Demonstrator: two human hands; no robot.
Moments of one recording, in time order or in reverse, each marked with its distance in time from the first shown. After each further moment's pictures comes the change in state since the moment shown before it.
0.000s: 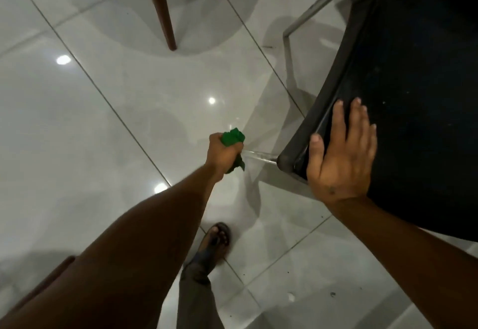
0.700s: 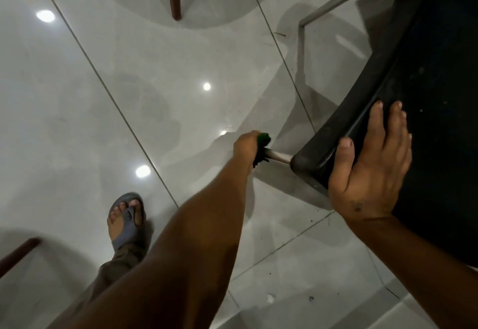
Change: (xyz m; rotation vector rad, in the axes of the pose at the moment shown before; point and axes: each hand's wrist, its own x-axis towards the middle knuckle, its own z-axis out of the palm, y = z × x) left_hand 0.022 0.009 0.070 -0.116 -0.142 -0.312; right_hand -0.004 0.003 0.002 0.041 0.097 -0.029
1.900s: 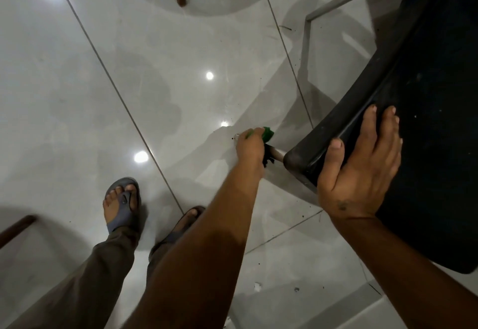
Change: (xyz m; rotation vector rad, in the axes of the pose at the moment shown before) left_hand -0.056 -0.005 0.020 -0.738 0.074 -0.107; right_hand 0.001 0.004 0.004 -0.010 0.004 -0.016
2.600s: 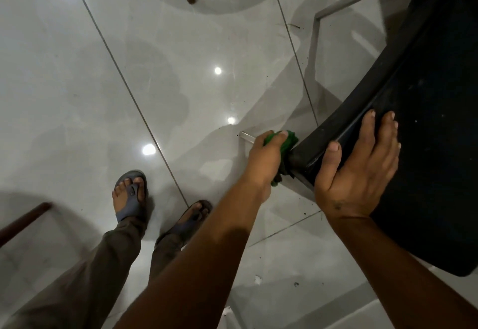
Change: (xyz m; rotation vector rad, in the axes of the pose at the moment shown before) left_hand -0.057 -0.009 -0.008 0.377 -0.161 0.130; right_hand 0.000 -0.004 -0.004 -0.002 -0.007 0.012
